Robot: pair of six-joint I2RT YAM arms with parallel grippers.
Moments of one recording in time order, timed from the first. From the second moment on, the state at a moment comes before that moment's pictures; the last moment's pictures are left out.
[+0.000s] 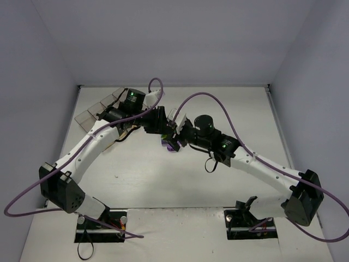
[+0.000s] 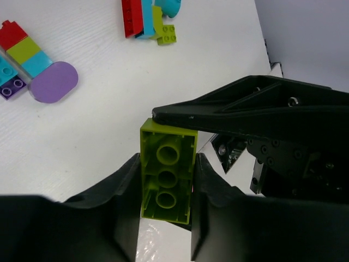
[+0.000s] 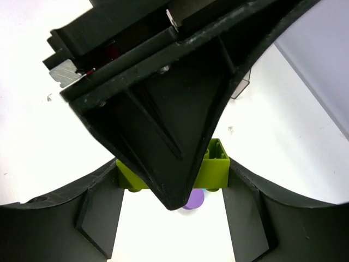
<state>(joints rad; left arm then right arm) -0.51 1.47 1.44 -0.70 0.57 -0.46 0.83 1.29 0.99 0.01 -0.19 -0.27</state>
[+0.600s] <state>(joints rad) -0.26 1.47 1.43 -0.79 0.31 -0.39 0.75 1.28 0.99 -0.01 -0.04 -0.11</state>
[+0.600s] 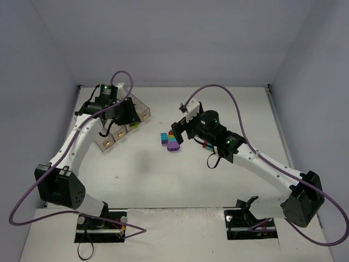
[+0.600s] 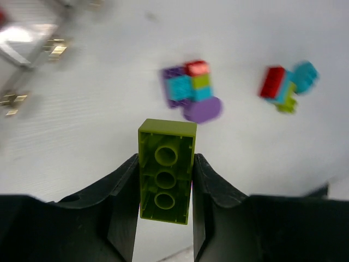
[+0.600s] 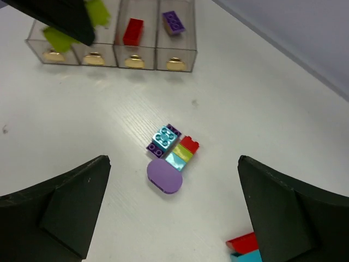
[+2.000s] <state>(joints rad) -0.20 1.64 1.52 -0.76 -0.13 -0.47 0.57 1.43 0.92 -0.39 0.32 0.46</state>
